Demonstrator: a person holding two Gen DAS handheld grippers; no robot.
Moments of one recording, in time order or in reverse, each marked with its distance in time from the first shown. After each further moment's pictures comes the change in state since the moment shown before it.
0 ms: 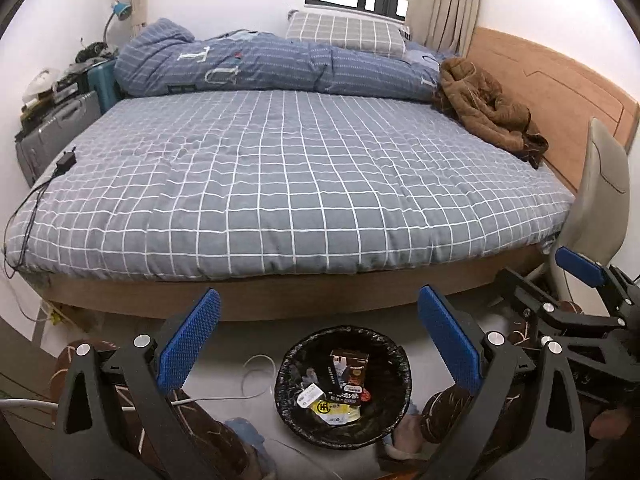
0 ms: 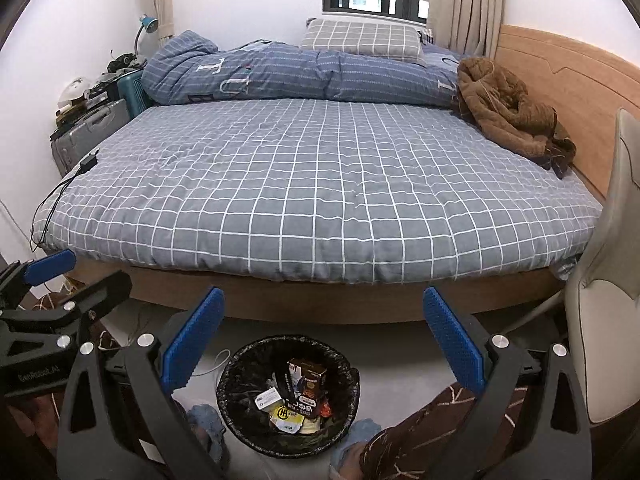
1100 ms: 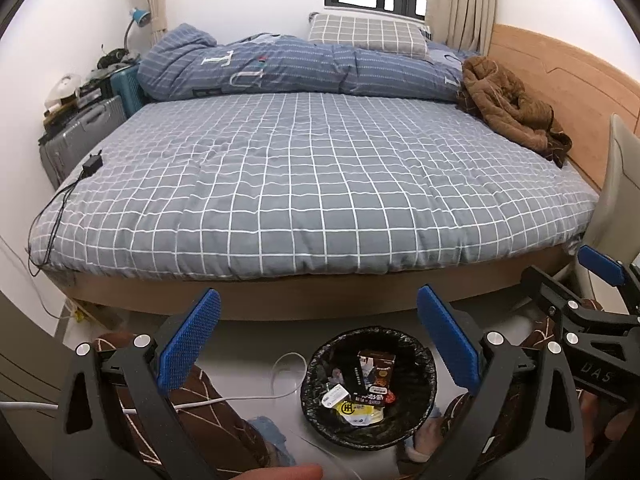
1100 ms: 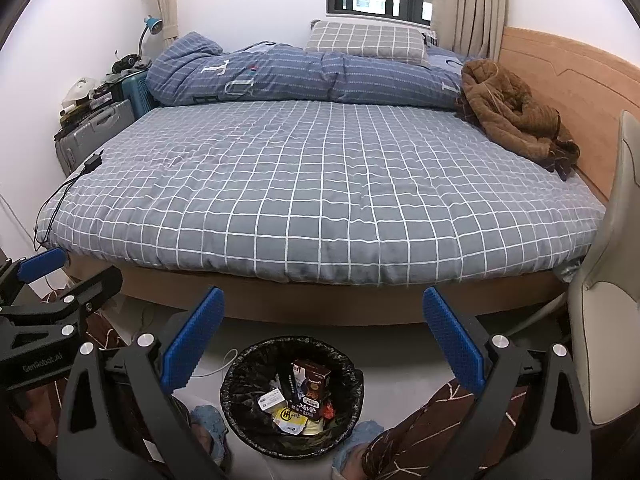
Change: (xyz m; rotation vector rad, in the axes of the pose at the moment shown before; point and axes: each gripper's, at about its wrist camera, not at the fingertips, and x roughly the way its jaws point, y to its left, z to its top) left arm -0.001 0.007 -0.002 0.001 -0.005 0.105; right arm 0.004 0.002 0.000 0.005 -0.005 0.015
